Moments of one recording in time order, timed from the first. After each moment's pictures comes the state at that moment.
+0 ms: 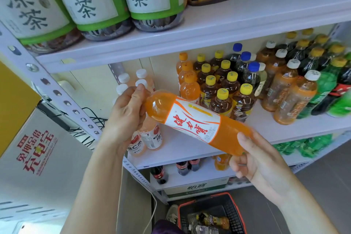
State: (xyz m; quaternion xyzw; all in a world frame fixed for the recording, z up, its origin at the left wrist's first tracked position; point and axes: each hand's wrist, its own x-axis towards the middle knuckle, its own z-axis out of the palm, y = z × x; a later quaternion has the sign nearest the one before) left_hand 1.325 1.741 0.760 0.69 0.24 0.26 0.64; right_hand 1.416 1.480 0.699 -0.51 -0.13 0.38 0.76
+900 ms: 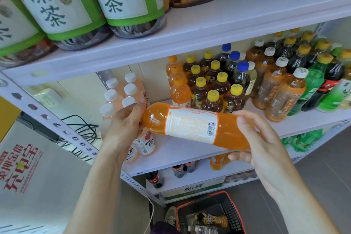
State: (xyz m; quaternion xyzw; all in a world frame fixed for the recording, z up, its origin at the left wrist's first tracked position) left_hand 1.342 1.740 0.740 0.71 0.29 0.19 0.62; right_hand 1.430 1.484 0.717 -0.64 -0.11 0.21 0.73
